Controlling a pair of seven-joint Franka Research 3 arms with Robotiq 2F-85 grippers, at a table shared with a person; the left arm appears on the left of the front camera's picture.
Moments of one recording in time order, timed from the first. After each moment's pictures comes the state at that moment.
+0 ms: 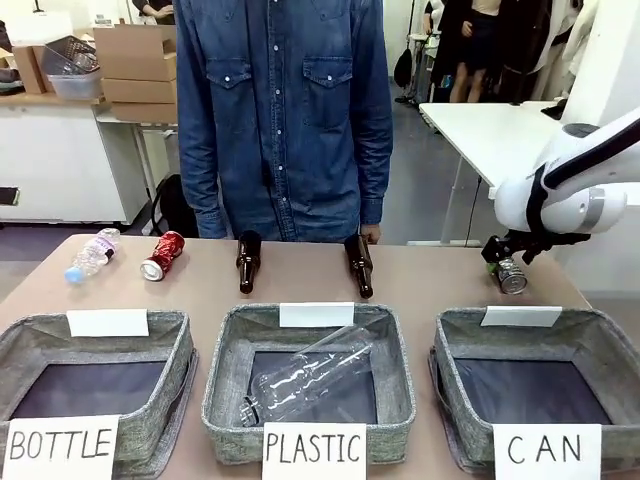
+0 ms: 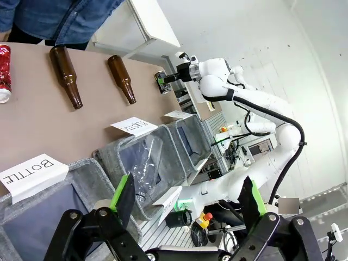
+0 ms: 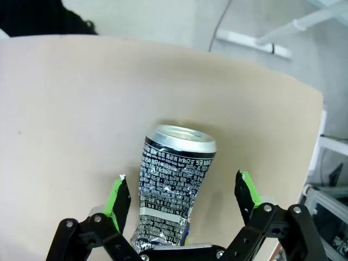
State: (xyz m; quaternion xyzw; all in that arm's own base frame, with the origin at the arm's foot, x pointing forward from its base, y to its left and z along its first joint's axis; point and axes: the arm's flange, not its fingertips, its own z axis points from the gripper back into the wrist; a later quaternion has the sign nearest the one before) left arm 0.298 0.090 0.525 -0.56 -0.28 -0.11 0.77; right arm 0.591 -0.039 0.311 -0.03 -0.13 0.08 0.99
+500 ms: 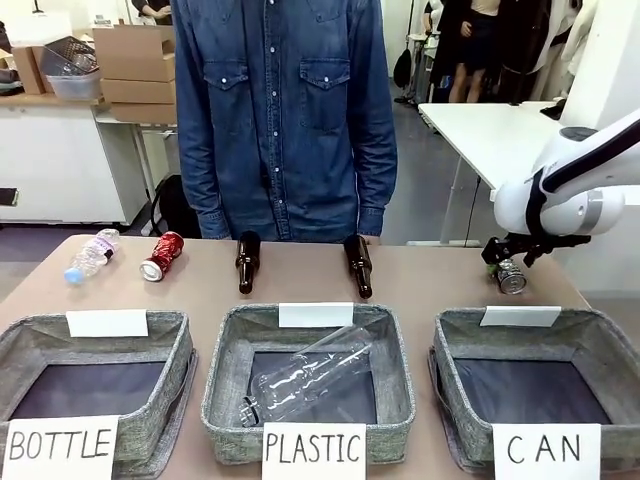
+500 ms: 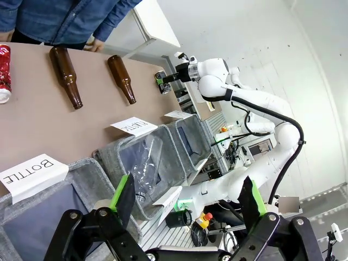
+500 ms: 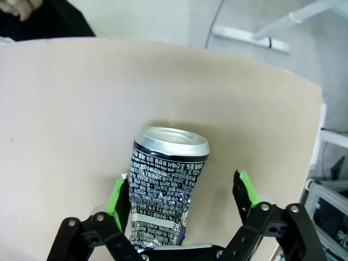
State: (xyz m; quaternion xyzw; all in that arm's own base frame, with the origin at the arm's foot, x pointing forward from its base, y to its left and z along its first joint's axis) left arm 0.298 0.090 0.525 -0.56 -0.28 -0.11 0.77; right arm 0.593 -0.042 0.305 -0.03 -0.13 0.07 0.99
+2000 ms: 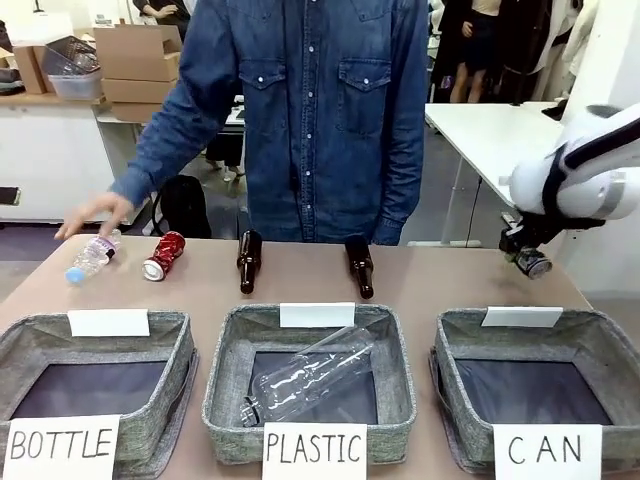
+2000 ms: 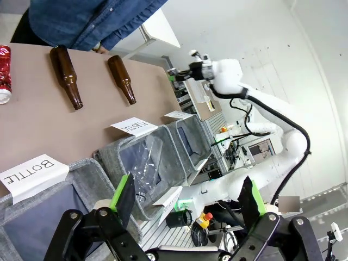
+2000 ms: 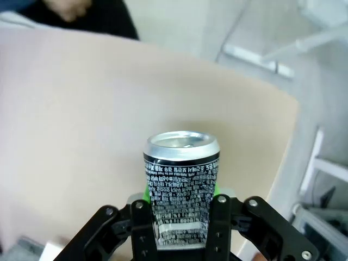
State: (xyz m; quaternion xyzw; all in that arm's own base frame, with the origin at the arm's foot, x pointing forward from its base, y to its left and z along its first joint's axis) left arm 0.298 0.090 0.526 -0.56 -0.28 -0.11 0.77; right arm 0.562 -0.057 0.380 0.00 -0.17 0.15 0.97
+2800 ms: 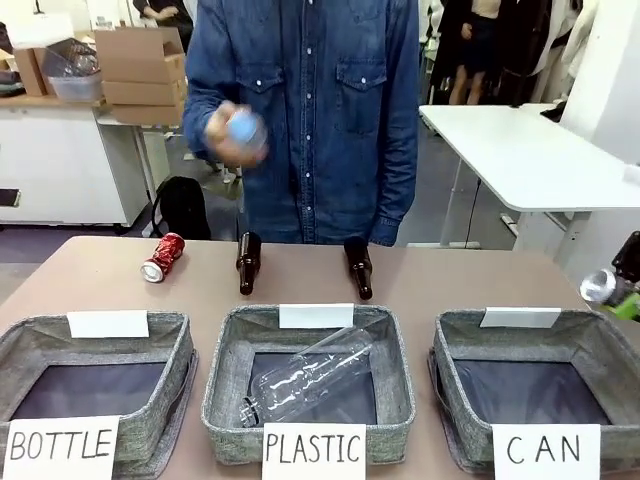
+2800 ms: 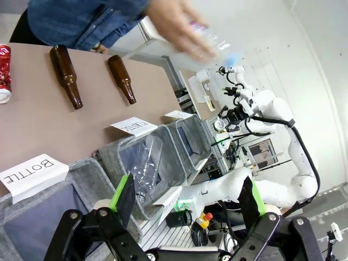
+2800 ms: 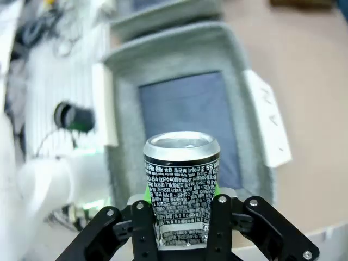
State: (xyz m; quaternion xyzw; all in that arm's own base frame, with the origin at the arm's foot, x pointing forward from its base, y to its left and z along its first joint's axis) left arm 0.297 0.090 0.526 -0.56 -0.28 -0.11 0.77; right arm 0.314 -0.092 0.467 0.24 -0.14 0.64 0.72
